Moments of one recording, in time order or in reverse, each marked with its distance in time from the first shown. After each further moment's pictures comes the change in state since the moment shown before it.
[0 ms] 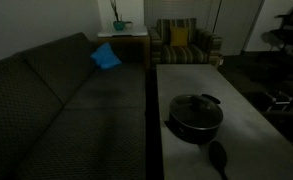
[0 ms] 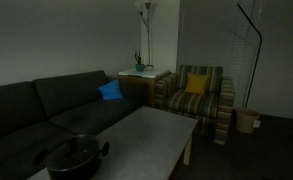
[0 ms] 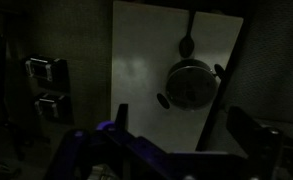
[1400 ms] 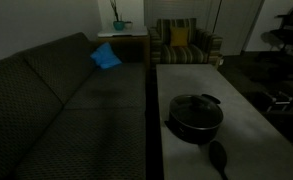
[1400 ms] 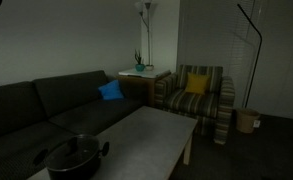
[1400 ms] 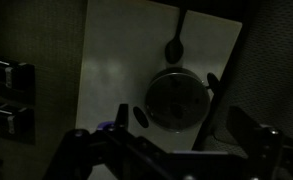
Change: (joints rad) arm 0.002 0.615 -0.062 0.158 -0.139 0.307 -0.011
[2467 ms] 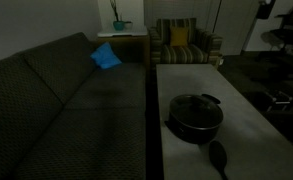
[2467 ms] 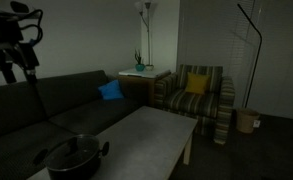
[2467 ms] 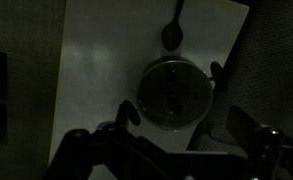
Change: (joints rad) arm 0.055 0.247 -0.151 0.065 -0.004 0.216 -0.126
